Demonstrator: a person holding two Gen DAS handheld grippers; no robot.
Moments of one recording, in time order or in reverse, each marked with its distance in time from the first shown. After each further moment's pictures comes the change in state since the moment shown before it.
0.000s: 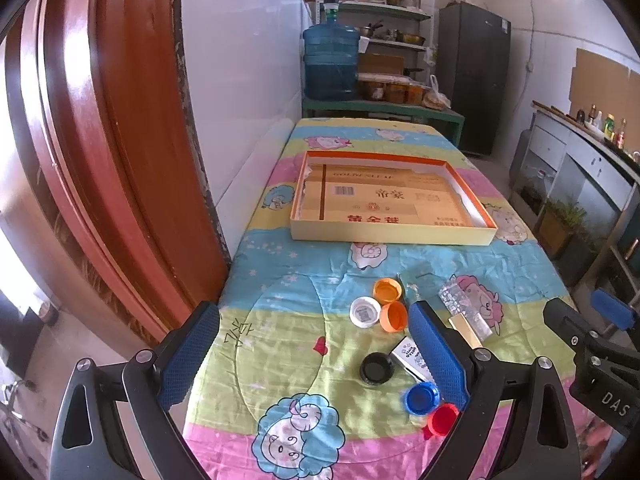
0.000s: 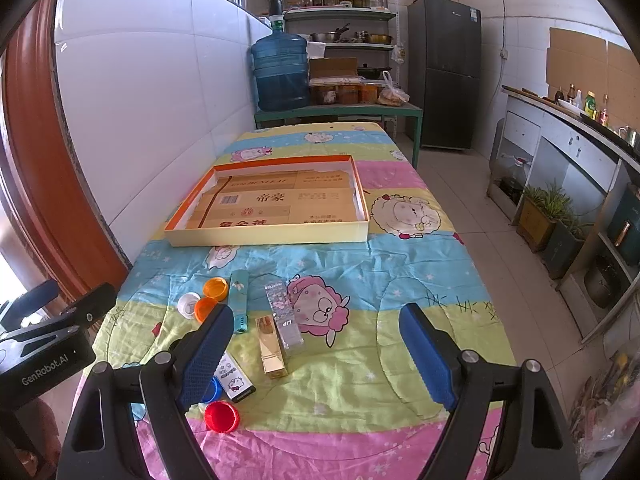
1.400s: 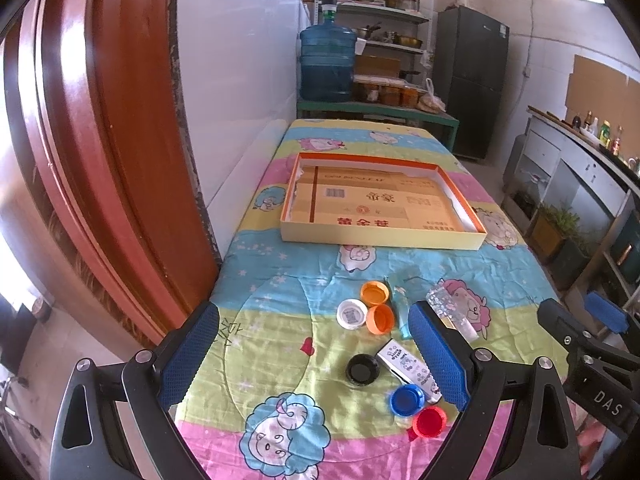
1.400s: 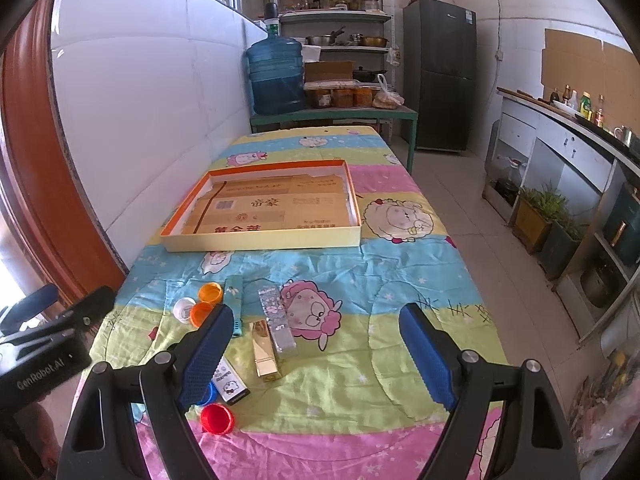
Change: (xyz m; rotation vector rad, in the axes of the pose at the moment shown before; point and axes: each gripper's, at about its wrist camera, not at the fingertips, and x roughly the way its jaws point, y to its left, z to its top) left arm -0.002 -0.006 0.000 -0.016 -0.007 -0.026; right arm -0.005 -0.004 0.002 0.012 -0.012 -0.015
